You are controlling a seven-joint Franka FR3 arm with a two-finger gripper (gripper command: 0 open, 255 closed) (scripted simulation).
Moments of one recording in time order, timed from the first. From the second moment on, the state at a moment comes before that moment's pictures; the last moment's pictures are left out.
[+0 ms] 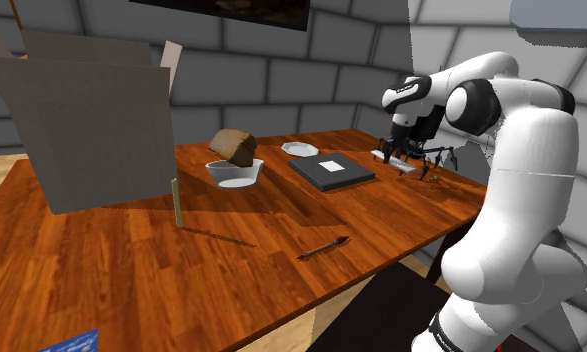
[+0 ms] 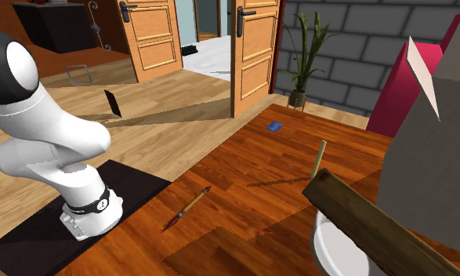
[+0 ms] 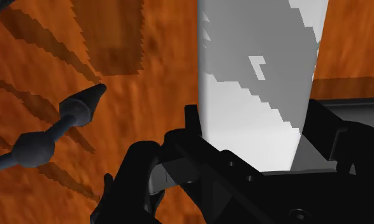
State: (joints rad) arm -0.67 0.36 -0.18 -1.59 0.06 1.94 -0.64
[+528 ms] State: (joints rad) arm -0.75 0.53 -0.19 -1.35 0.09 1.87 -0.73
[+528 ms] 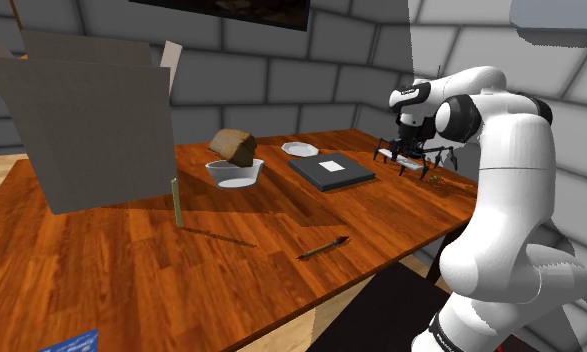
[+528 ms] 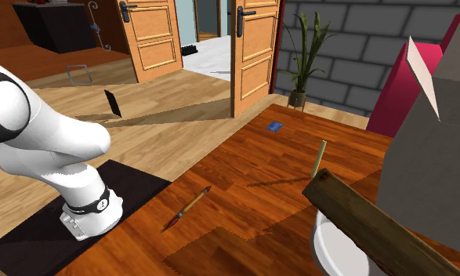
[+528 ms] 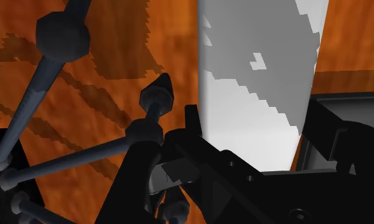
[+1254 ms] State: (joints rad) arm -0.75 0.51 -0.18 -1.40 0.10 1.97 -0.73
